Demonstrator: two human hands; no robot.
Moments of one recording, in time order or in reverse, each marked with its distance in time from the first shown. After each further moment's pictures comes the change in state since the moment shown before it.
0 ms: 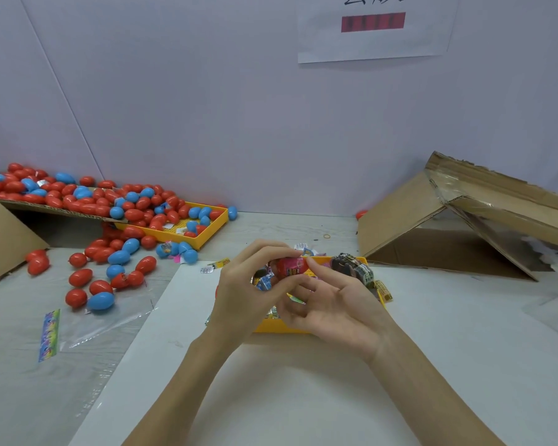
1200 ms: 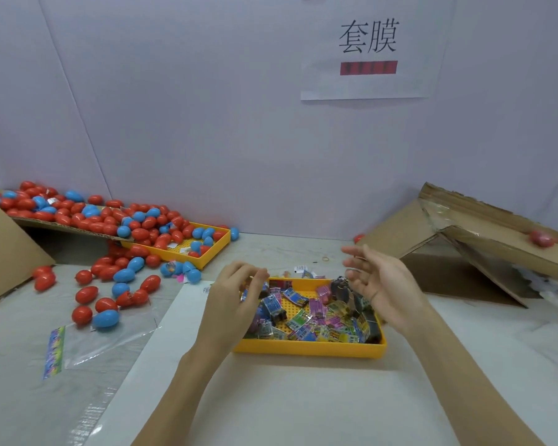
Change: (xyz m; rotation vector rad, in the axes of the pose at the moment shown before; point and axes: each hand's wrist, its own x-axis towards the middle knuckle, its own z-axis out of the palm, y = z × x) left_hand -0.001 -0.029 -0.012 0.229 -0.002 -0.342; right_hand -0.008 -0.080 -0.028 -0.531 0.352 -0.566
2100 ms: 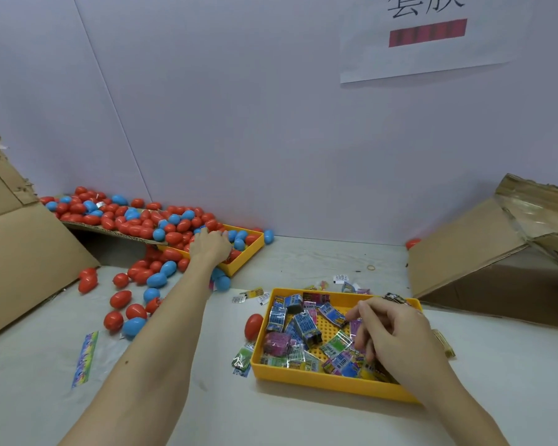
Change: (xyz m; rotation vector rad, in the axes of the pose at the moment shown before) left_hand 0.171 -0.165 -0.033 0.753 -0.265 -0.550; right_hand -0.007 0.061 0.021 -0.803 -0.075 -0.254
